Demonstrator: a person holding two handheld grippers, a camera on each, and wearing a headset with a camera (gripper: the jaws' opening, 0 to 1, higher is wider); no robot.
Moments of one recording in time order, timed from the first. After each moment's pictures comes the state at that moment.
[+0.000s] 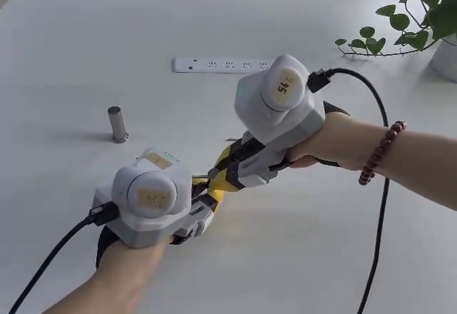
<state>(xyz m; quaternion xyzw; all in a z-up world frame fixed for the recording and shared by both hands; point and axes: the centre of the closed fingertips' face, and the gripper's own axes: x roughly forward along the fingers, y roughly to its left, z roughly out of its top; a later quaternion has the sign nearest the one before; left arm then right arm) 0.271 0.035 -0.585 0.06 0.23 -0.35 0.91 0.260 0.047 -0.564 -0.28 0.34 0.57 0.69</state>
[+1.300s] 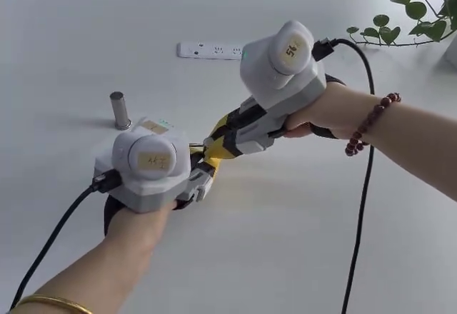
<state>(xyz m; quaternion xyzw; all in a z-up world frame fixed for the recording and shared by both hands) 0.308 0.049 -0.584 0.02 0.23 -0.30 0.93 0.291 0.061 -0.559 -0.27 0.31 0.60 0.69</state>
